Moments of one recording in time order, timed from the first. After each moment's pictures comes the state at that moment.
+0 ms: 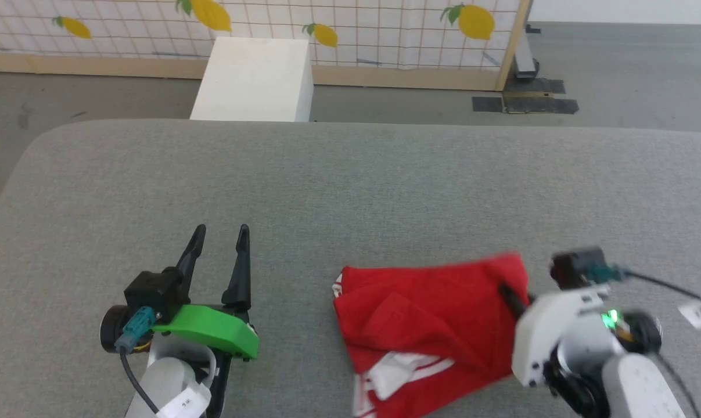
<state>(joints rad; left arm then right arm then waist) -0.18 0.07 -0.07 0.26 -0.22 -0.12 -0.26 -0.10 -0.05 0.06 0.11 0.25 0.13 0.50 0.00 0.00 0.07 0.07</state>
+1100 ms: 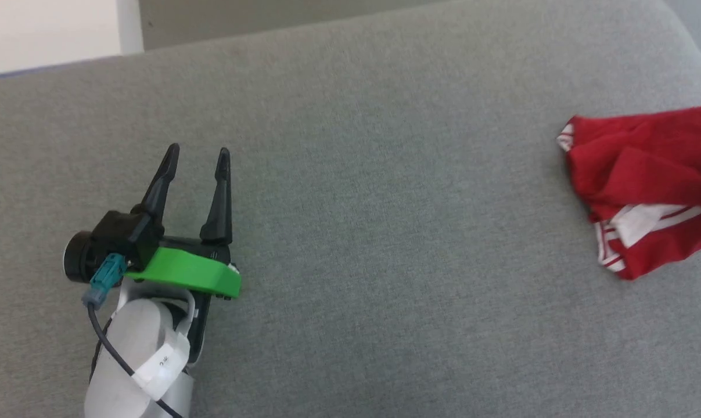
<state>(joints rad) -0.32 0.13 -0.07 0.15 -0.19 -0.13 -0.26 -0.58 -0.59 0.05 0.39 -0.06 0.13 0.47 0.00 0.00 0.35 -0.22</state>
